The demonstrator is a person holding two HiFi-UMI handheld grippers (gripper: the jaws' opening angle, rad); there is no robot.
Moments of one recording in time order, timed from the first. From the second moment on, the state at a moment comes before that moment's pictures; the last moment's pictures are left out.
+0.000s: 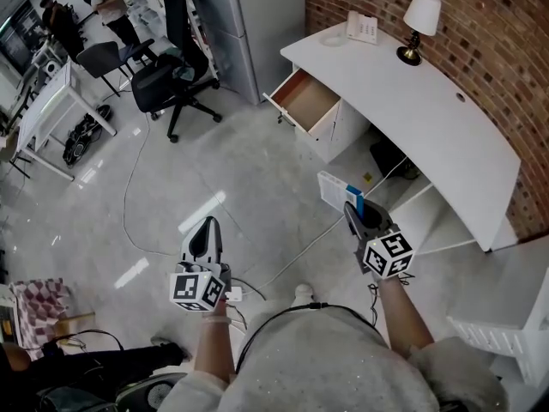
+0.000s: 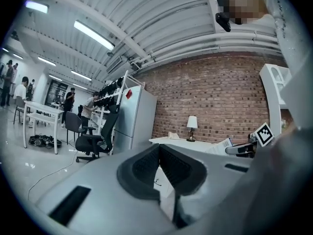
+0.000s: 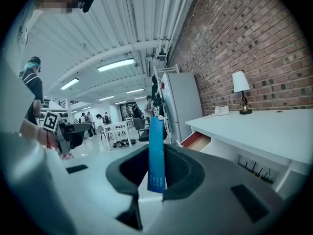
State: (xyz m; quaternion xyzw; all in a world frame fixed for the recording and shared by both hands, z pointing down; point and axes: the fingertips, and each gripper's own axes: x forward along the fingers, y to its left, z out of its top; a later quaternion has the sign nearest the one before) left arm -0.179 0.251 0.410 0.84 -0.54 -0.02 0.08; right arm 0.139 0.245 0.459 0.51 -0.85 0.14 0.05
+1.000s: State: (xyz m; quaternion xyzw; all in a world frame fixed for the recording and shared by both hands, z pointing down) left arm -0.134 0.183 0.446 0.84 -0.53 0.01 0.11; right arm 0.170 0.189 0.472 0.51 -0.85 0.15 0.06
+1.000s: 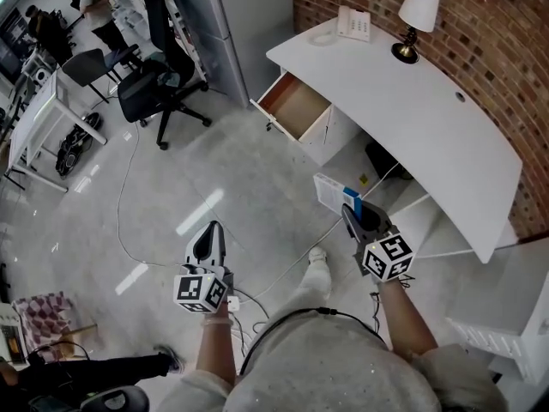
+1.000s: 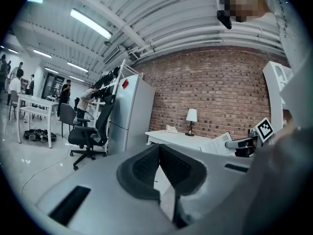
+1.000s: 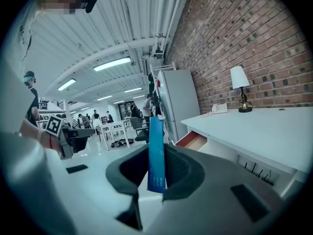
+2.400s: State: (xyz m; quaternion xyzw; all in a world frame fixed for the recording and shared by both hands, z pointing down) left arm -0.017 -0.026 0.425 0.85 -0.53 -0.02 0.10; right arm 0.247 -0.016 0.478 0.48 -0.86 0.15 0.08
